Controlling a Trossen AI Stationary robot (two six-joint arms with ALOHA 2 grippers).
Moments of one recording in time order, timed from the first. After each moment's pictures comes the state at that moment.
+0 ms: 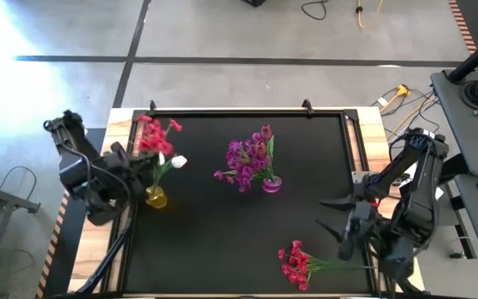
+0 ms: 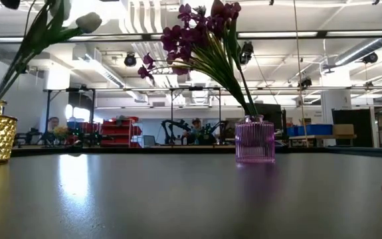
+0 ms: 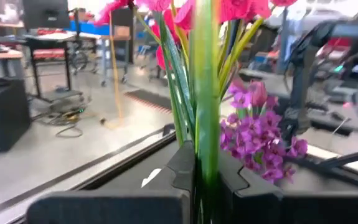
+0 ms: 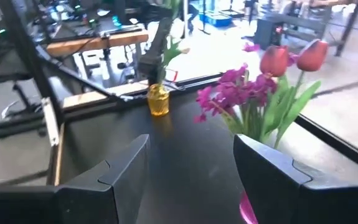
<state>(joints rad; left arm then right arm) -0.95 0.81 0.94 -1.20 -1.52 -1.21 1.05 1.33 1.38 -1.06 1.25 1.08</state>
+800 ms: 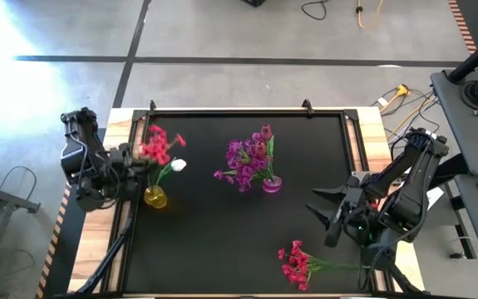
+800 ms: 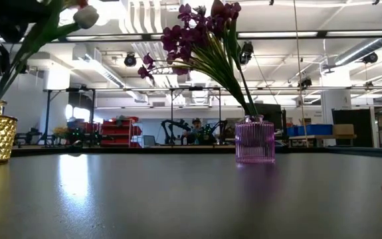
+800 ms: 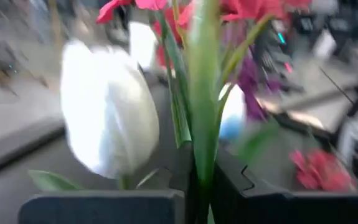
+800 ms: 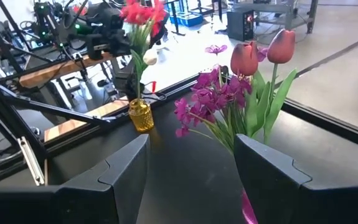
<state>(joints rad) -1.10 0.48 0.71 -1.17 -1.36 -1.17 0.93 1.33 1.38 -1.05 1.26 1.21</state>
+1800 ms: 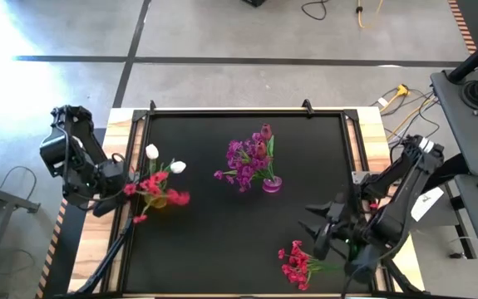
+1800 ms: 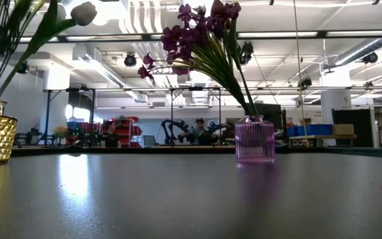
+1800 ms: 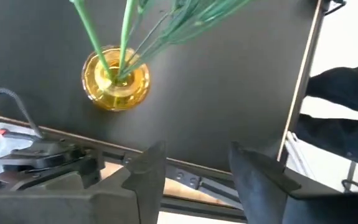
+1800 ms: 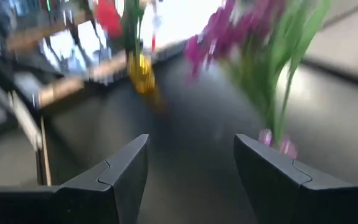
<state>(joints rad) -1.10 0.66 1.07 -1.57 -0.24 -1.43 0.93 1.45 1.32 -1.03 1.14 1.36</state>
